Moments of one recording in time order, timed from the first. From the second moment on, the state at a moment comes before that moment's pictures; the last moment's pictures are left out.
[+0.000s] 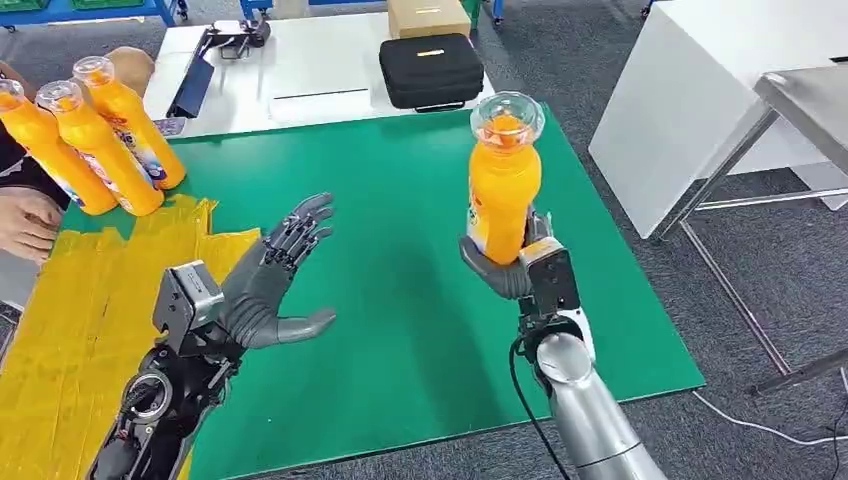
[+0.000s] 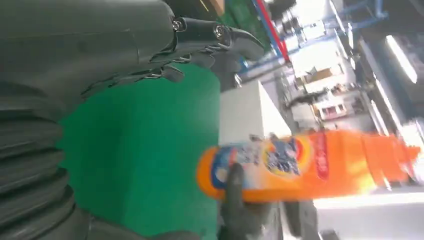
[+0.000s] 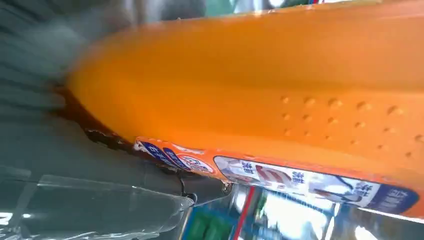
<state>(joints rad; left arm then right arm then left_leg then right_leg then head) -0.29 0.07 -0.47 -1.71 0.05 -0.25 -0.13 -0.25 -0.03 0.34 -1.47 0.10 -0.28 -0.34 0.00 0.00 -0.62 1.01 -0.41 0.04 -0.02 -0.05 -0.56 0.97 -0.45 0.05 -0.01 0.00</state>
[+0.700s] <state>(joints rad) -0.34 0.06 -0.56 -1.73 0.07 -0.25 -0.13 -0.33 0.00 0.57 -1.41 0.02 -0.03 -0.33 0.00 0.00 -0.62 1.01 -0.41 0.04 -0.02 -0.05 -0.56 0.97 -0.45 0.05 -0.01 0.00</state>
